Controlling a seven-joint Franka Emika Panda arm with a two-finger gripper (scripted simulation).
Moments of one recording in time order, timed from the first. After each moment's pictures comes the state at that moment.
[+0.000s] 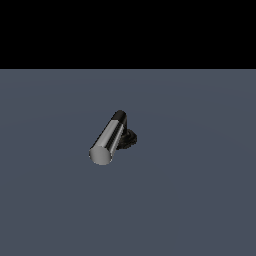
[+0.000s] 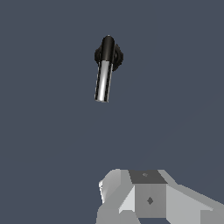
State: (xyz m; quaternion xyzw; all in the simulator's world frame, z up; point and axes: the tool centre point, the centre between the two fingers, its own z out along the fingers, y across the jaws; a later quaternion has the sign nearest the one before) arm -0.254 0.002 0.497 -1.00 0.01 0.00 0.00
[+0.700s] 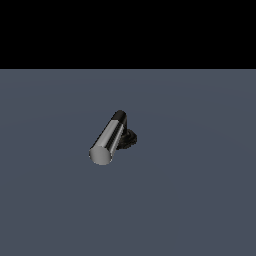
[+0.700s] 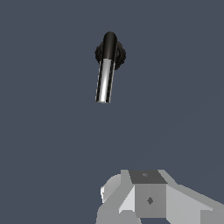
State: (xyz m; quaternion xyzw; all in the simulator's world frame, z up) arm -0.245 0.011 0.465 -1.00 0.01 0.00 0.00
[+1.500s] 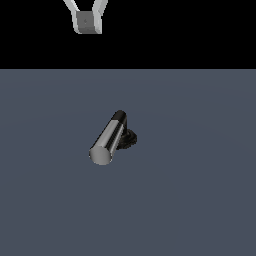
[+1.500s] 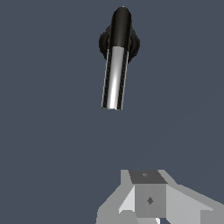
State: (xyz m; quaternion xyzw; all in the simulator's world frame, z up) arm -0.214 0.046 0.342 -1.00 0.02 0.00 0.00
